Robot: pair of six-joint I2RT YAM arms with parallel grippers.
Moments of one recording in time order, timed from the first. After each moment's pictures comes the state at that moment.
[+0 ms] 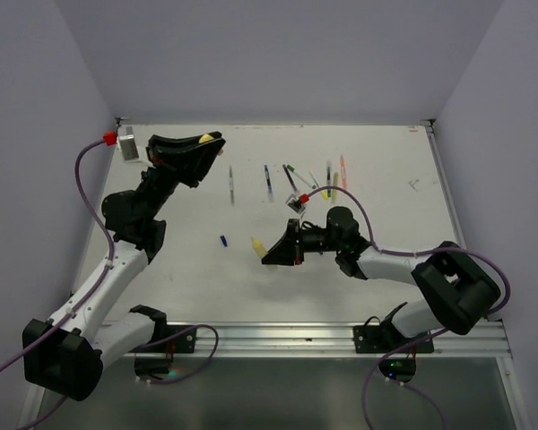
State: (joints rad) left arm -0.30 1.04 0.77 0.98 0.47 -0.82; right arm 0.68 1.45 0.51 0.82 -0.86 0.72
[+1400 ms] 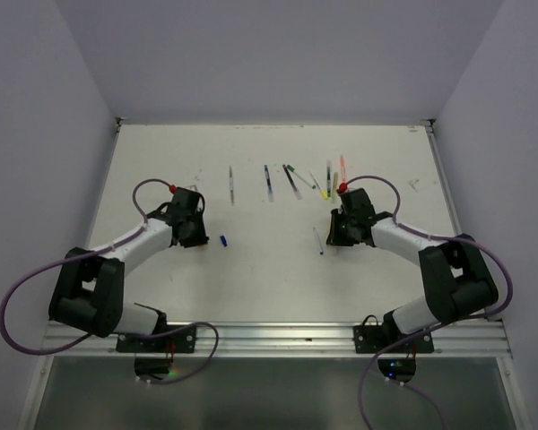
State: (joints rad) left arm -0.30 1.39 0.72 -0.41 -0.07 -0.51; right arm 0.37 1.49 0.72 -0.25 -0.05 0.40
